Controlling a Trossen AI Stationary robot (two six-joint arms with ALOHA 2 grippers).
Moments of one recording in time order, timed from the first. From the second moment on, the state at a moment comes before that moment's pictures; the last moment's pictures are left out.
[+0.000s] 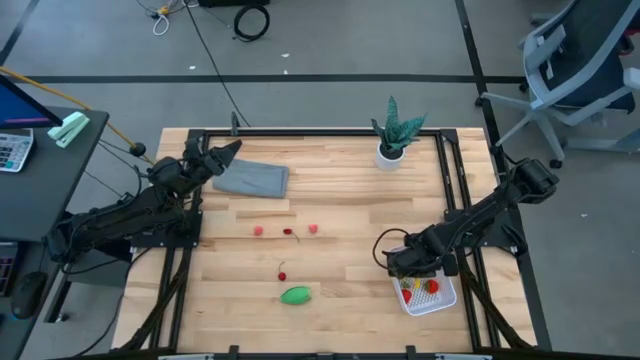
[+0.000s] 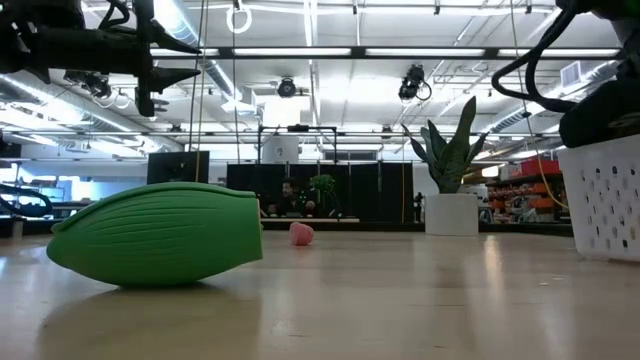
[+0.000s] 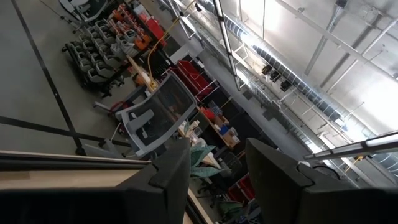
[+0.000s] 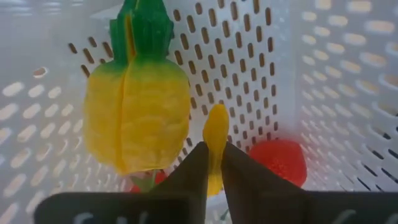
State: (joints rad) left arm 0.54 0.49 0.21 0.52 -0.13 -0.88; right arm 0.51 1.47 0.78 -0.81 -0.26 2.13
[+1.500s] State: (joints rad) left arm 0.36 0.80 0.87 -0.46 0.20 -0.14; right arm 0.05 1.15 1.32 -0.95 0.65 1.14
